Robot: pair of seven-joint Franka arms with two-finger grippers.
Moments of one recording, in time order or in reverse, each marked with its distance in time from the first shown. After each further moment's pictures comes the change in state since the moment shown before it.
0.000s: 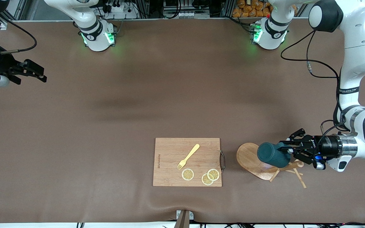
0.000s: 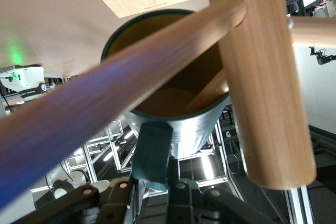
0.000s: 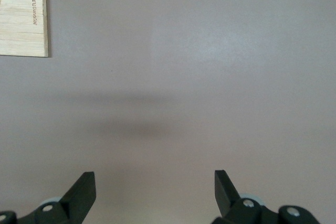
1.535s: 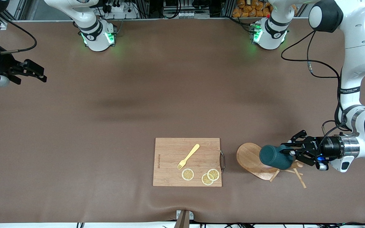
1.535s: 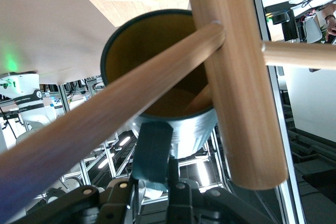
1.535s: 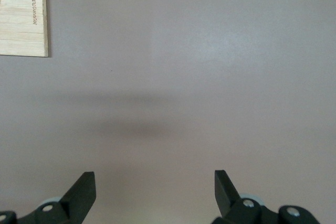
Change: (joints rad) left arm -0.004 0.001 0.016 0.001 0.000 0.024 0.000; right arm 0.000 0.000 0.000 0.000 0.000 -0.001 0.000
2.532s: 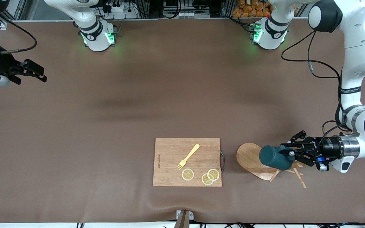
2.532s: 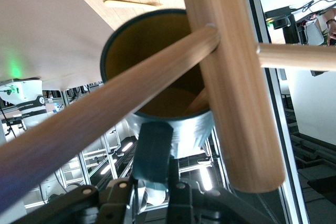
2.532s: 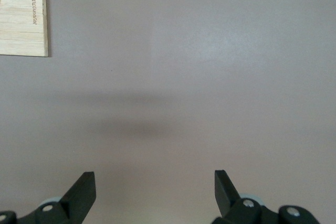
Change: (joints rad) left arm -0.008 0.000 0.007 0.011 0.019 0.012 0.000; right arm 0.000 0.000 0.000 0.000 0.000 -0.001 0.000
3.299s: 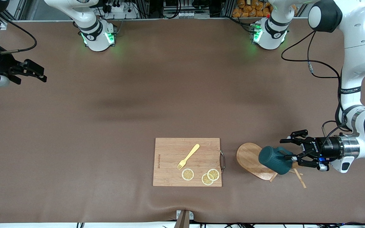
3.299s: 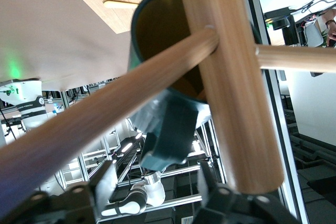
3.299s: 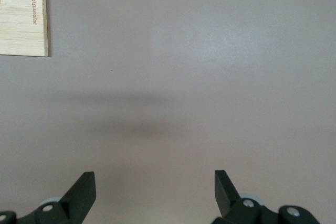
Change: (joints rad) left arm -0.001 0.000 0.001 0.001 0.002 0.004 0.000; right arm 0.000 0.000 0.000 0.000 0.000 0.000 0.000
